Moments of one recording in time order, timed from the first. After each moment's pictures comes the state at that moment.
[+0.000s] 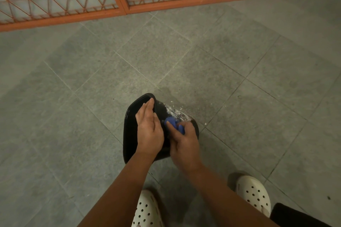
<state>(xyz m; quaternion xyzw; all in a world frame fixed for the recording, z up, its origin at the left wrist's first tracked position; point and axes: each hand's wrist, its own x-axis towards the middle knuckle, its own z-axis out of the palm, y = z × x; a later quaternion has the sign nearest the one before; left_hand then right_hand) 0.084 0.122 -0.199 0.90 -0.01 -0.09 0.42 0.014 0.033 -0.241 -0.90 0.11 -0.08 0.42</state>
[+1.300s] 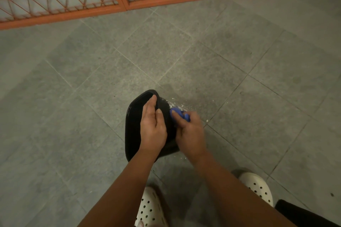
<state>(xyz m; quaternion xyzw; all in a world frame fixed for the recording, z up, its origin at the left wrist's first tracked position) 0.081 0.115 -0.200 0.87 0.02 -0.08 0.48 0.033 0.016 -0.254 -0.90 0.14 -0.05 0.40</state>
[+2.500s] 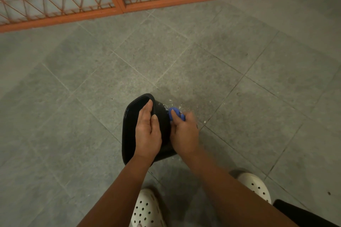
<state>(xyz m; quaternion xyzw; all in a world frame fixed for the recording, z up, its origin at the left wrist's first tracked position) 0.075 0.123 -0.199 0.88 0.00 -0.08 0.47 0.043 0.026 -0.249 -0.88 0.20 -0.01 0.42</state>
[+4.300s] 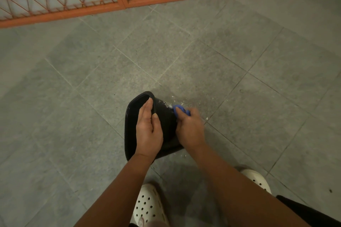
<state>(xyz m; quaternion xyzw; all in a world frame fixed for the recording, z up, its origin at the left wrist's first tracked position) 0.071 0.130 -0.198 0.89 -0.02 -0.06 0.45 0.040 0.017 -0.267 -0.92 0.19 0.00 0.34</state>
